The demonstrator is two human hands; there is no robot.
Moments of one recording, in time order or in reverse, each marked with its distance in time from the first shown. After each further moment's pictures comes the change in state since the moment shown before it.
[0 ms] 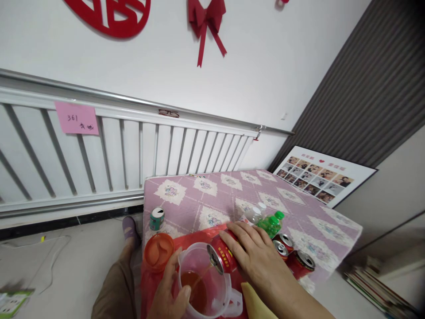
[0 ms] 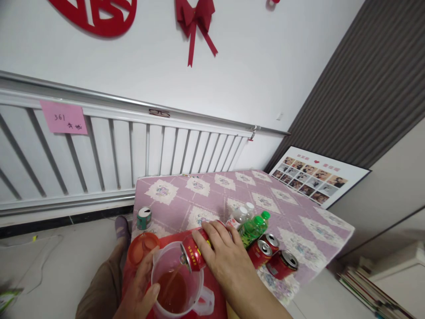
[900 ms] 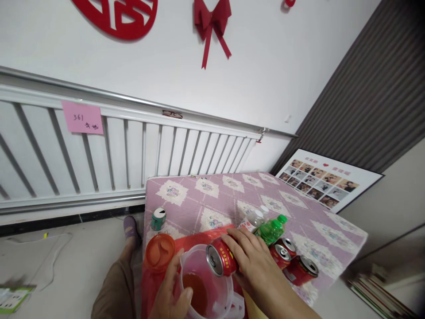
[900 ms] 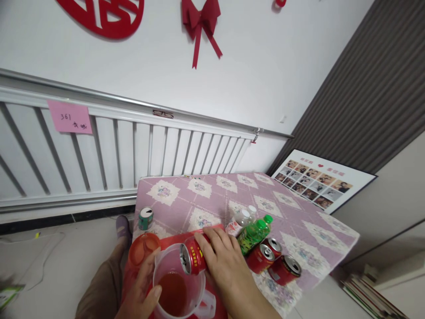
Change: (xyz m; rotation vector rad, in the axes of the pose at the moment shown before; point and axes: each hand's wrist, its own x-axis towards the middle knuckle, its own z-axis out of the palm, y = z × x) left_hand 0.001 0.015 -0.003 0.082 -0.014 -0.076; right_hand -0.008 -0.008 0.024 0.186 -0.013 0.089
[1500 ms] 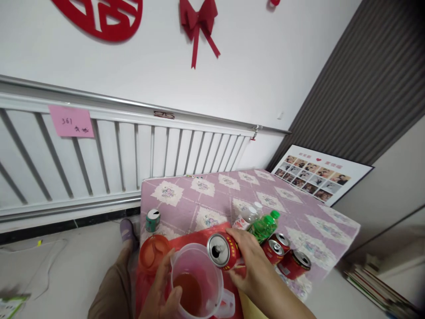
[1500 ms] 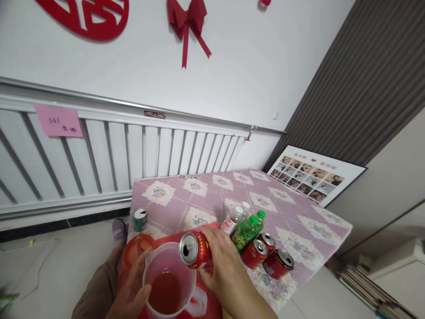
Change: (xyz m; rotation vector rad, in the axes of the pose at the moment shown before) left_hand -0.001 0.006 0.005 0.034 0.052 0.048; right_hand -0.020 0.010 0.001 0.469 0.043 0.234
